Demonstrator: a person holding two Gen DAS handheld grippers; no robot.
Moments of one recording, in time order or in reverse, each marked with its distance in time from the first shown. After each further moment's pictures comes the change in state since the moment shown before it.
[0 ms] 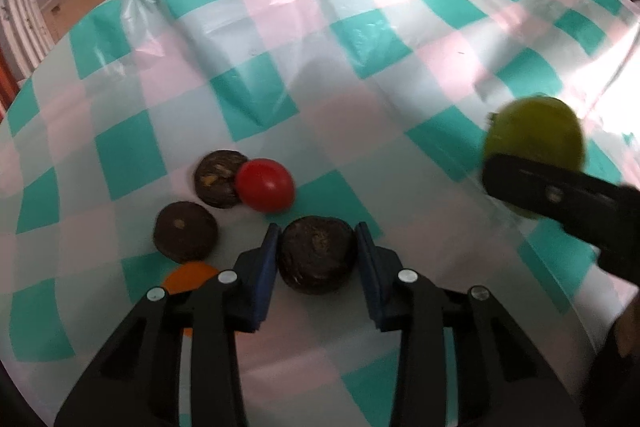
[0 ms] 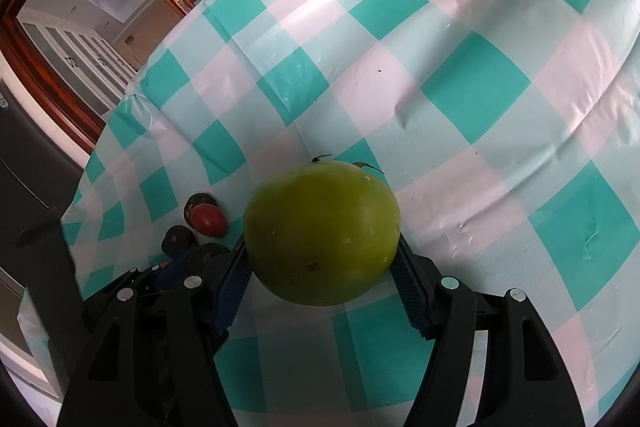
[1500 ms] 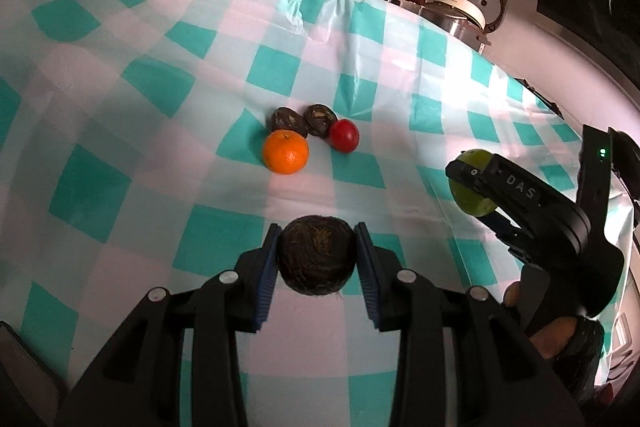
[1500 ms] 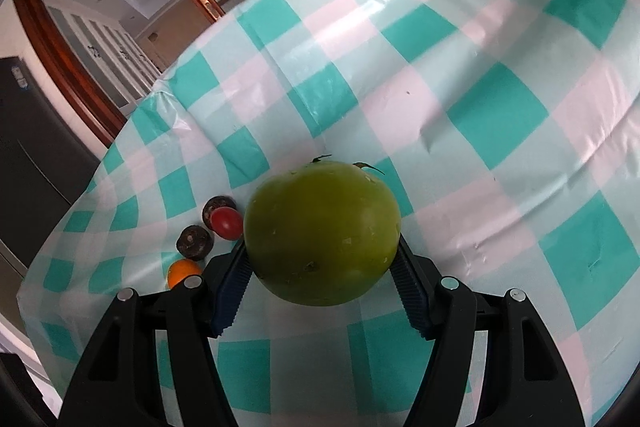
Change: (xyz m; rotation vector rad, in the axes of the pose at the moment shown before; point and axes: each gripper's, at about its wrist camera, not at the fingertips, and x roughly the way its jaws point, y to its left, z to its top) left arm -0.107 0.022 -0.105 -0.644 -0.190 -0.010; right arm -0.009 0.013 -0.001 -0.098 -0.070 0.039
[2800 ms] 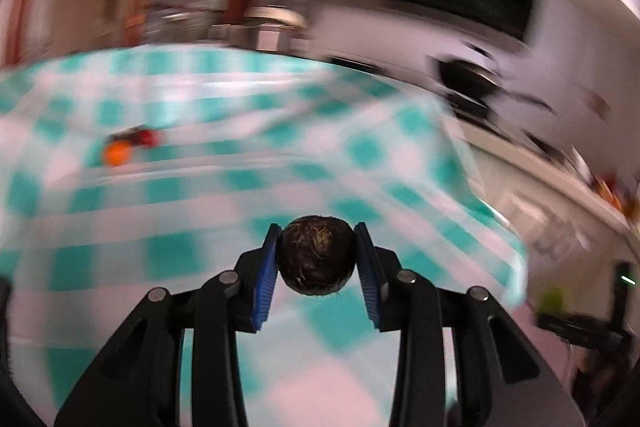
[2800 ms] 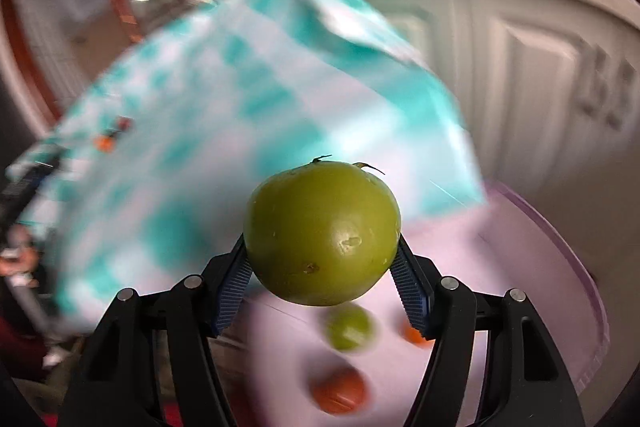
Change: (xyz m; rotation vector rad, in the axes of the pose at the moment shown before) left arm -0.158 -0.124 -0.138 0.420 -0.091 -0.484; right arm -0.397 -0.248 -0.240 0.090 0.014 -0.454
